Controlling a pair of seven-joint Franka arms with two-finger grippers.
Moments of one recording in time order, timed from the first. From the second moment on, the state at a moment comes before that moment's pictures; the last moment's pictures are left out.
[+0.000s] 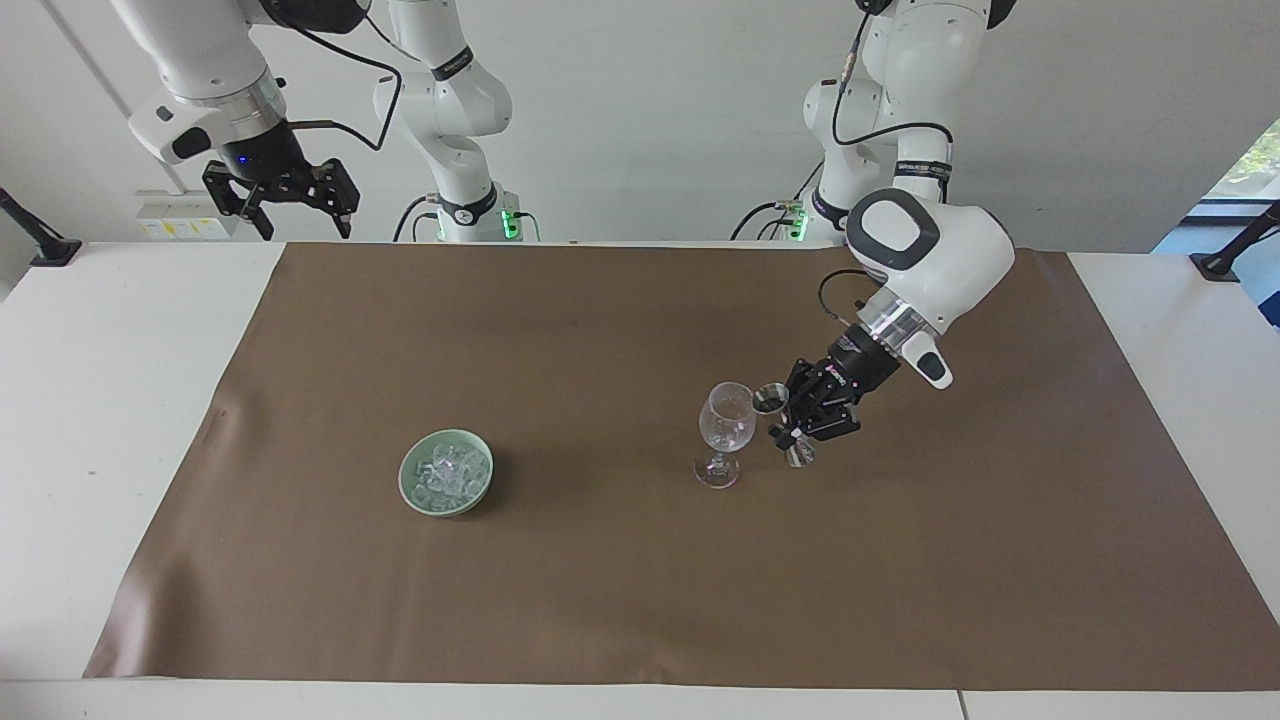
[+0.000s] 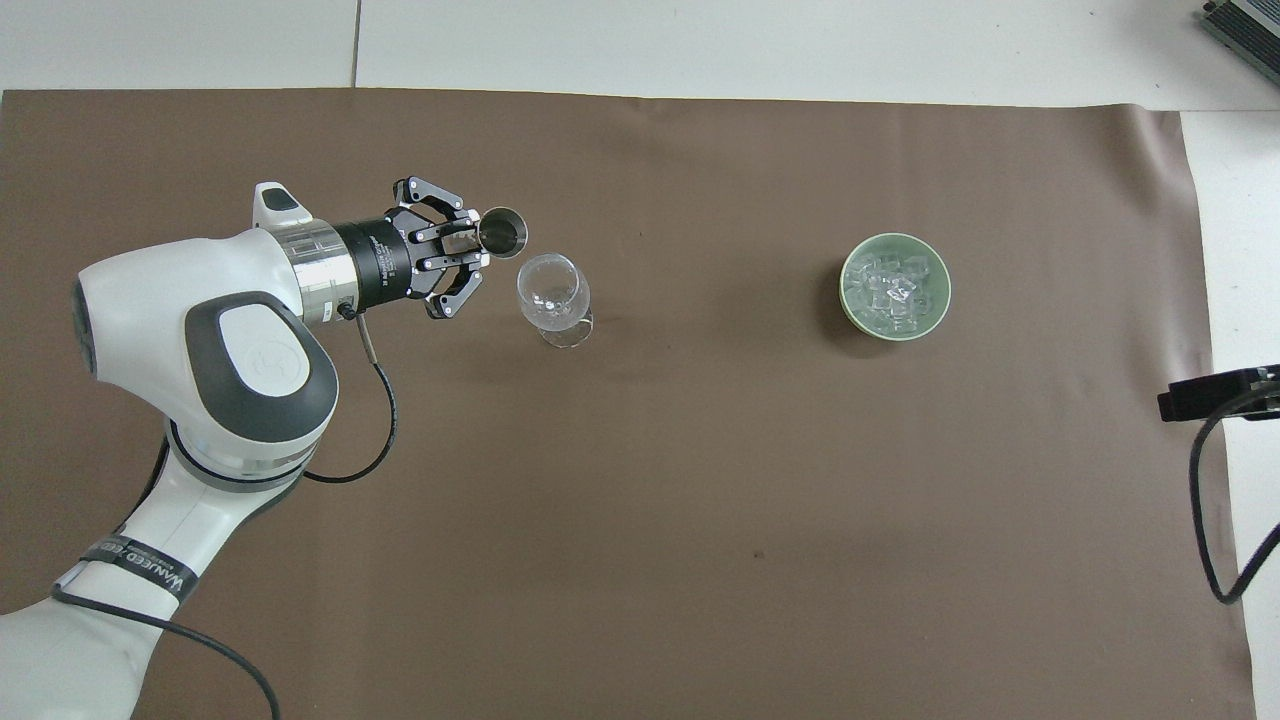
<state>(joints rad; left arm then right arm) -0.27 0.19 -0.09 -1.94 -1.14 2.58 -1.04 -0.05 -0.15 -0.03 -1.72 -0.04 1.53 -0.13</state>
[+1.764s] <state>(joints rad) -0.33 0.15 -0.09 -2.01 -1.12 2.74 -0.78 -0.05 -0.15 -0.03 -1.72 -0.04 1.53 -0.13</state>
